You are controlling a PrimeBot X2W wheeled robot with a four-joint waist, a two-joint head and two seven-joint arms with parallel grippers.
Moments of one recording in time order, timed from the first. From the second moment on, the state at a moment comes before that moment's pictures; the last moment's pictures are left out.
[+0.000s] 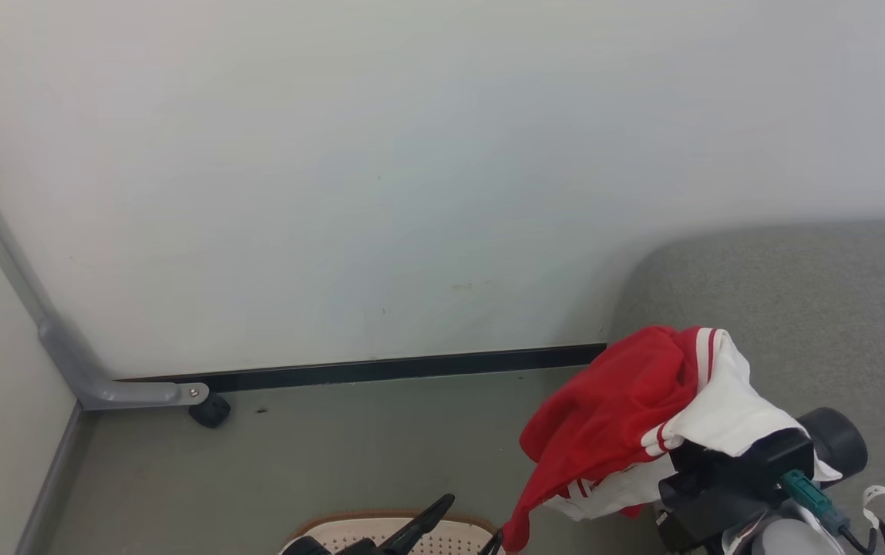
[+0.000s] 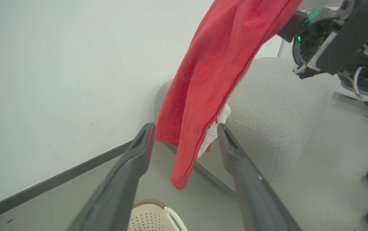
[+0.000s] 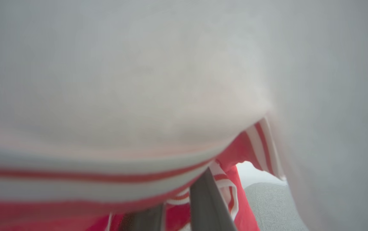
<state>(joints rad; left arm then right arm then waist) -0.22 0.15 -0.75 0.33 -0.45 -0.13 -0.25 -0.29 -0.24 0.41 0.24 0.17 0.00 -0.25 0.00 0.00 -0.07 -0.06</state>
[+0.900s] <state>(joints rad) -0.13 0.17 -0.74 0.36 -0.38 -0.13 -0.25 -0.23 -0.31 0.30 0.16 0.13 -0.01 -0.25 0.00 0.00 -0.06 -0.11</state>
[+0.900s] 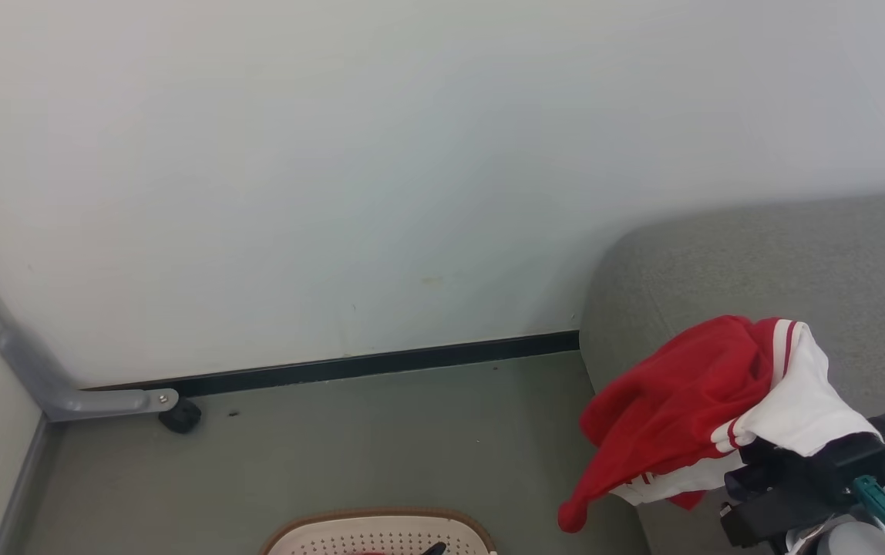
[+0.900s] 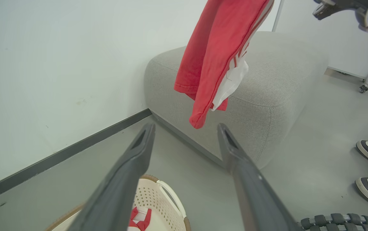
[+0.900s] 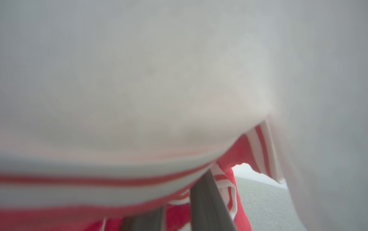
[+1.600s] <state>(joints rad) -0.11 0.16 -0.73 0.31 -0.38 -0.13 -0.25 -0.15 -0.39 0.17 0.10 0.11 -0.07 -0.25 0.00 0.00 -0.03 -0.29</state>
